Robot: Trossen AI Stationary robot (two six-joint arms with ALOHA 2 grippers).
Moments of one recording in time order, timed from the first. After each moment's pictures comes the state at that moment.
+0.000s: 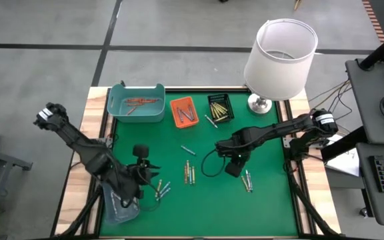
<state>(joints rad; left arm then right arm) -0.69 1.26 1.04 -0.72 -0.67 -0.19 0.12 1.65 1.21 -1.13 -0.16 0.70</state>
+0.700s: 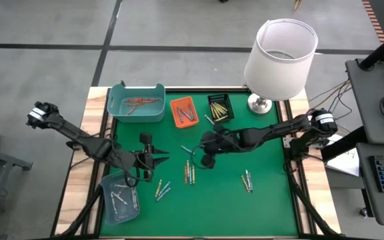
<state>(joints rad) -0.48 1.06 0.62 0.00 -0.64 0.26 0.10 1.65 1.08 -0.19 0.27 0.32</state>
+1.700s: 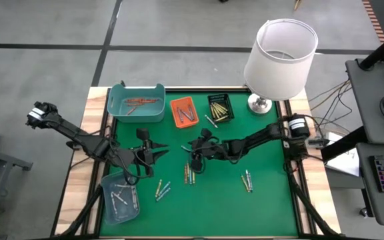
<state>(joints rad) -0.47 1.05 0.67 -0.03 -0.76 0.32 0.09 1.97 1.00 0.43 0.39 0.11</state>
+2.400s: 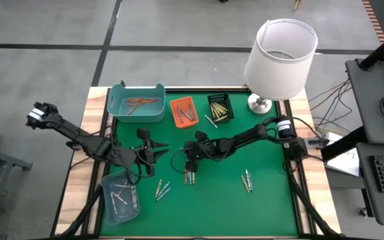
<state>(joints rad) -0.45 1.06 0.66 -0.03 -0.76 0.32 0.05 2.12 1.23 0.07 0.29 0.19</state>
